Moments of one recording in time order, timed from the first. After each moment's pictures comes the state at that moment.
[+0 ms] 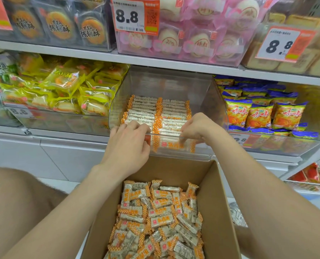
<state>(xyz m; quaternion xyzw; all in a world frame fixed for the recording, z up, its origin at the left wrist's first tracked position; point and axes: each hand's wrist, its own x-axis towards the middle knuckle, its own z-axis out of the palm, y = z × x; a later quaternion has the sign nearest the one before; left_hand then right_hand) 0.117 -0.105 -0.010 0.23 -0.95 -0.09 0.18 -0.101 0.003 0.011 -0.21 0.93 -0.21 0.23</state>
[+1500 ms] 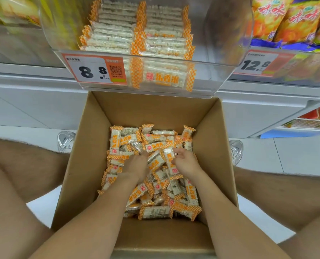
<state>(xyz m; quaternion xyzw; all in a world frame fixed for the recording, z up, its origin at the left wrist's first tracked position) 0.125 -0.026 -0.313 0.28 -0.90 -0.23 -0.25 0.004 0.130 -0.267 -0.04 0.82 -0.36 0.43</state>
